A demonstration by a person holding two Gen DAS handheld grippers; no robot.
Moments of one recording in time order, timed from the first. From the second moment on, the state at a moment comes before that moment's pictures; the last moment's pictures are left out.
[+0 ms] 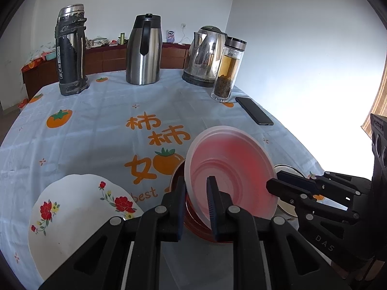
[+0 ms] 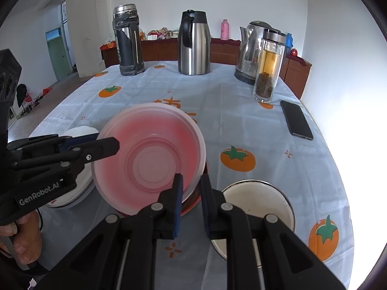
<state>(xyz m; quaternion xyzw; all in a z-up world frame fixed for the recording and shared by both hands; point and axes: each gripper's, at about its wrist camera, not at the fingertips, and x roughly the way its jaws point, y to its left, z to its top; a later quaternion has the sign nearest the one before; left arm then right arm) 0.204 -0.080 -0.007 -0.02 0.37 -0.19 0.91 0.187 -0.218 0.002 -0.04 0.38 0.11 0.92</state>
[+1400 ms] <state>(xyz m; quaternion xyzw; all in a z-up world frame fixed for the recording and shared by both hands) 0.213 -0.081 -0.020 -0.02 0.40 -0.20 0.90 0.200 -0.215 -0.003 -0.06 0.40 0.10 0.91</state>
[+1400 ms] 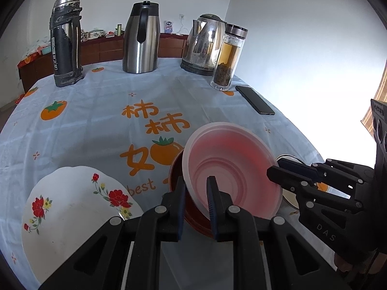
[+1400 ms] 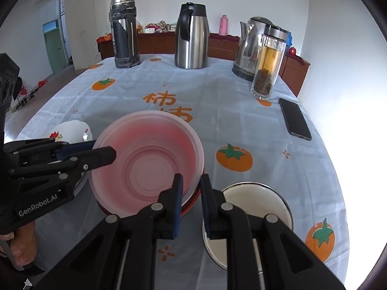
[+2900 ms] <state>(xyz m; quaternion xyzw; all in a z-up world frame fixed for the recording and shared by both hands) 0.216 -0.085 -0.028 -0.01 0.41 -0.20 0.89 0.203 -0.219 -0.013 -0.06 0.41 0.11 0.90</state>
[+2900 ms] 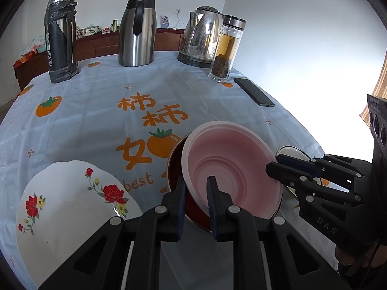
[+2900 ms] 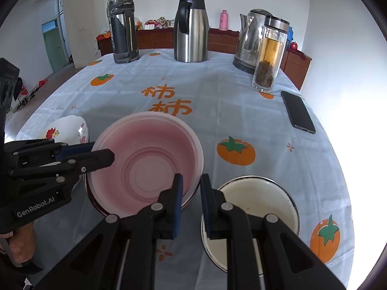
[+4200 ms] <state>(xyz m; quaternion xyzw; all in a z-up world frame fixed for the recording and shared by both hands) 0.217 -0.077 -0.029 -0.02 0.41 -0.22 0.88 0.210 -0.212 -0.018 -0.07 0.43 0.13 0.89</state>
